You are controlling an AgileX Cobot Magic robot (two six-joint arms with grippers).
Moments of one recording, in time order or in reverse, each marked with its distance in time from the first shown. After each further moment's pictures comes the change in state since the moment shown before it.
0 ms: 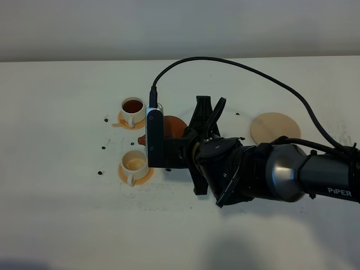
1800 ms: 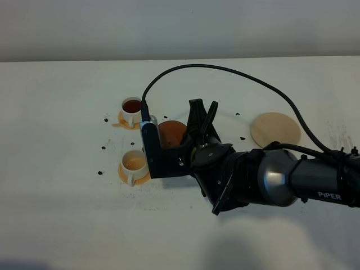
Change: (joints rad) left arm 0.000 0.000 0.000 0.000 0.000 0.001; right arm 0.021 0.026 -0.001 -0.040 0.058 -0.107
